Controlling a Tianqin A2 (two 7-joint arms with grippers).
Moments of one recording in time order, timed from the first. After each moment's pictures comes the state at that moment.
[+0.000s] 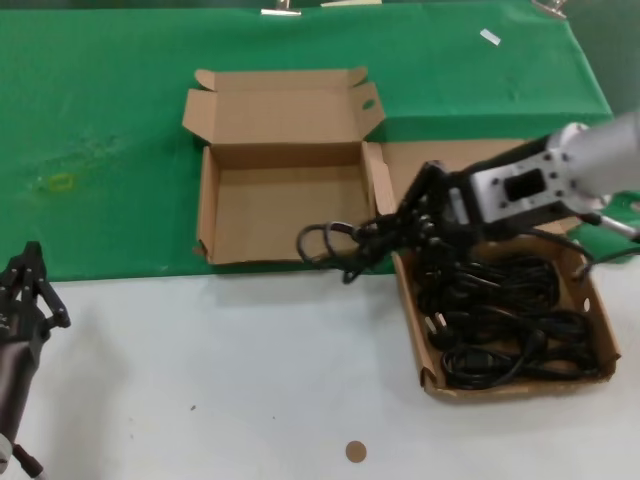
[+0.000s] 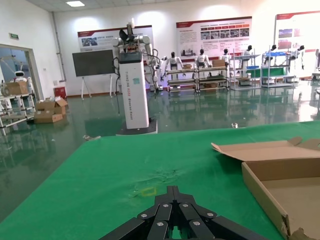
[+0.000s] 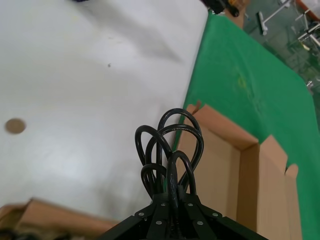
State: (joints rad) left arm 0.00 -0.30 1.60 -1.60 -1.80 0.00 0.00; right arm 0.97 0.67 -2.12 1.40 1.33 -1.23 -0.11
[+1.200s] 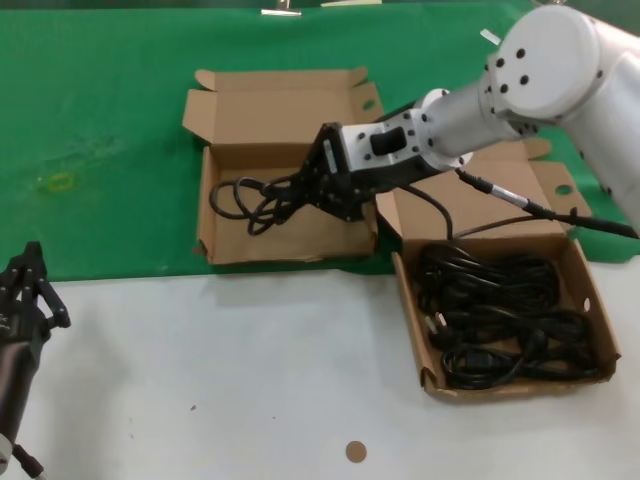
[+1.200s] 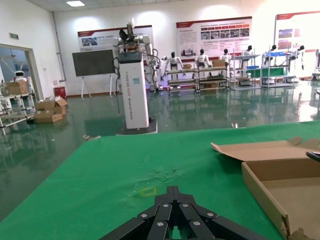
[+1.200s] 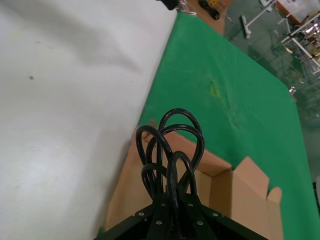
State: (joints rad) left arm 0.00 -0.30 1.60 -1.60 -1.80 0.00 0.00; right arm 1.18 0.30 -2.24 0.92 1.22 -1.07 -0.18
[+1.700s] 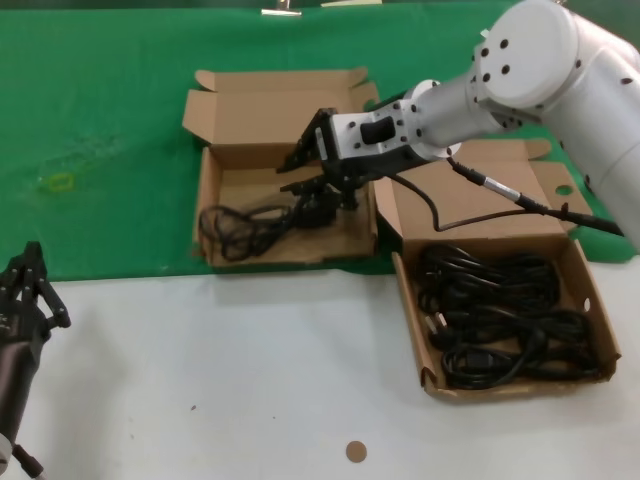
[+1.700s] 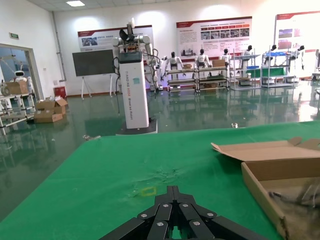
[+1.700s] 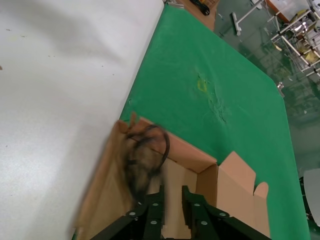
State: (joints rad) left arm 0.00 -0.30 1.60 -1.60 -1.80 0.00 0.00; right arm 1.23 0.24 -2.23 0.77 1.23 -1.00 -0.26
